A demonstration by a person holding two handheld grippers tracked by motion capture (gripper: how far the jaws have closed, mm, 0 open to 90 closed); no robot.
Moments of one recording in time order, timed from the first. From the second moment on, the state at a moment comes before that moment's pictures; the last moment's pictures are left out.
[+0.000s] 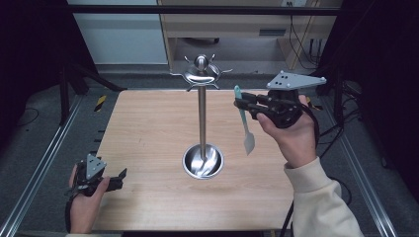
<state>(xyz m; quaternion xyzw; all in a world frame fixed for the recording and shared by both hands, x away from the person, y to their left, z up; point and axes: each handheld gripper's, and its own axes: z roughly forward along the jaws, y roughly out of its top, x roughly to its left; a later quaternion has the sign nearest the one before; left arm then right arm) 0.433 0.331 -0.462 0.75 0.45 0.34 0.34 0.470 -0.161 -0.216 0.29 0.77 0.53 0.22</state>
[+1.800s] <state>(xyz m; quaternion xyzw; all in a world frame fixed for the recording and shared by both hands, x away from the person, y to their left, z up) 0.433 0.328 -0.463 0.75 0.45 0.34 0.34 0.450 -0.128 -0.202 0.26 0.76 0.55 0.22</state>
